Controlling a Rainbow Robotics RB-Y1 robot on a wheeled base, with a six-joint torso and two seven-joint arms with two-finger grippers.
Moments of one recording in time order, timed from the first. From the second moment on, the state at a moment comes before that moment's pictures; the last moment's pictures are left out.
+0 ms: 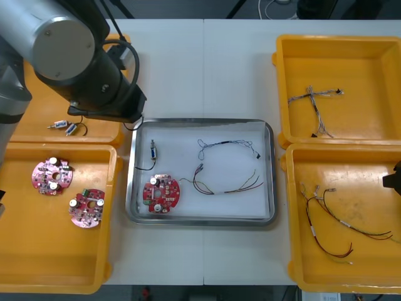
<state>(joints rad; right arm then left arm) -0.05 -0.58 -0.43 -2.32 -0.72 1.92 1.39 -0.80 0.58 -0.28 -1.89 0.77 1.91 -0.96</state>
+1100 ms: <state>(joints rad) -0.05 -0.58 -0.43 -2.35 -0.69 1.92 1.39 -0.84 0.50 -0.67 -1.62 0.70 1.61 -0.87</state>
